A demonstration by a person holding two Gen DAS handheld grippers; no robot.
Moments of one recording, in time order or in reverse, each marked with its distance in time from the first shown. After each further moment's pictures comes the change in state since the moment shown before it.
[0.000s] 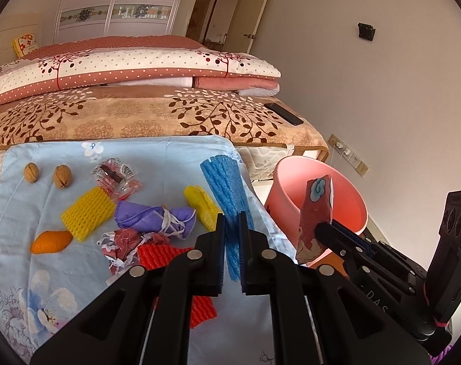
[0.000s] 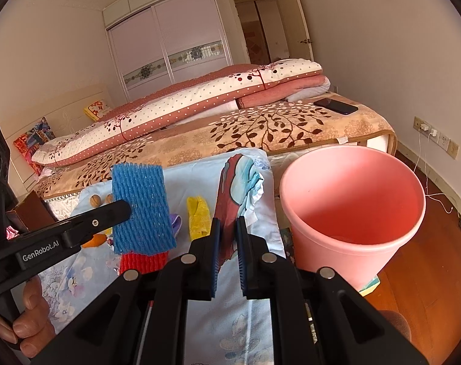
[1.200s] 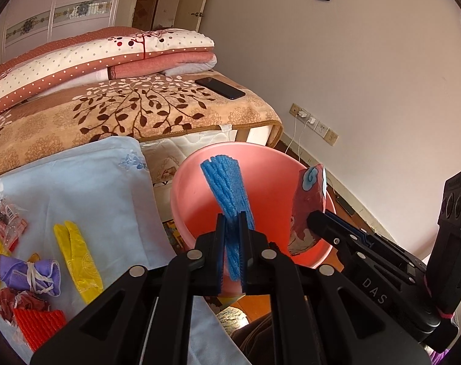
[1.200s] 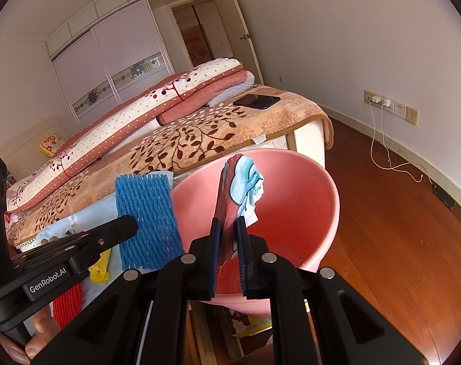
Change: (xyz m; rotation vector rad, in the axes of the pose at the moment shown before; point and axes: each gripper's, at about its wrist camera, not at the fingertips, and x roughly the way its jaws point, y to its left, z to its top) left arm 0.119 -0.117 0.022 0.161 0.108 -0.140; right arm 0.011 -0.144 0.023 0.196 -0.012 -0.167
